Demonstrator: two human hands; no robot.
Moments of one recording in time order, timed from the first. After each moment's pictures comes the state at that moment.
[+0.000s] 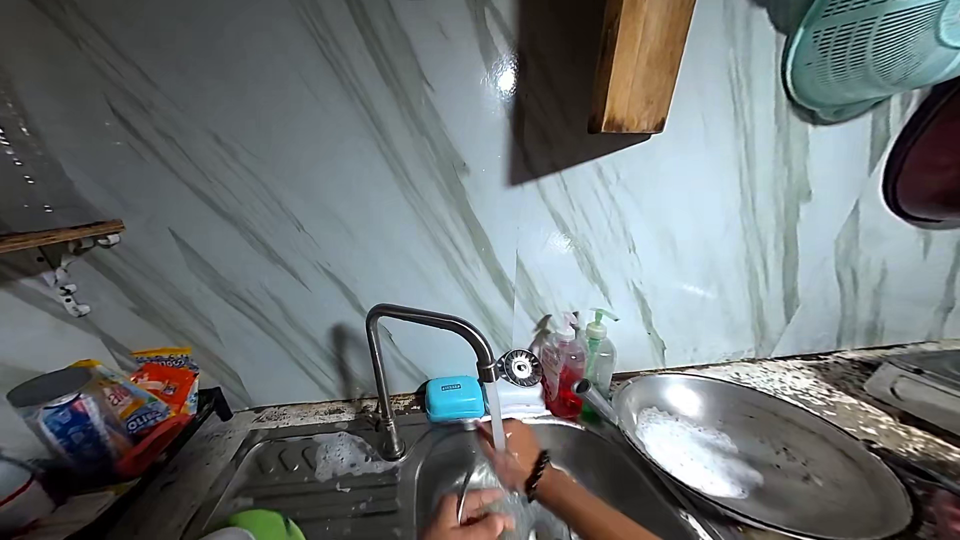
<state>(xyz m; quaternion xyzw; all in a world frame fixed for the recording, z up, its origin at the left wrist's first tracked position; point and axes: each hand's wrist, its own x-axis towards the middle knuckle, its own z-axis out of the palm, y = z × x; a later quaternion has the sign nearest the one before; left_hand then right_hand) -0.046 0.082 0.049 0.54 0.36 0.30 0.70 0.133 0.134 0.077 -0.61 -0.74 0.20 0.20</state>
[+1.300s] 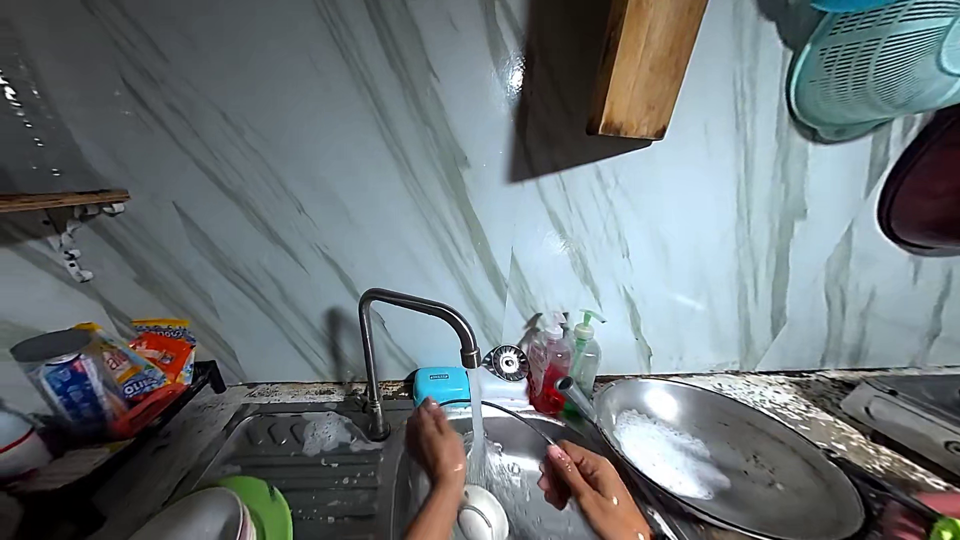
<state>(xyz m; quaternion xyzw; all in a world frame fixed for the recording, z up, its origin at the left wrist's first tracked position) 0.029 0.149 0.041 0.54 0.64 0.47 0.28 0.201 0.048 0.054 -0.53 -0.58 0.33 0.52</state>
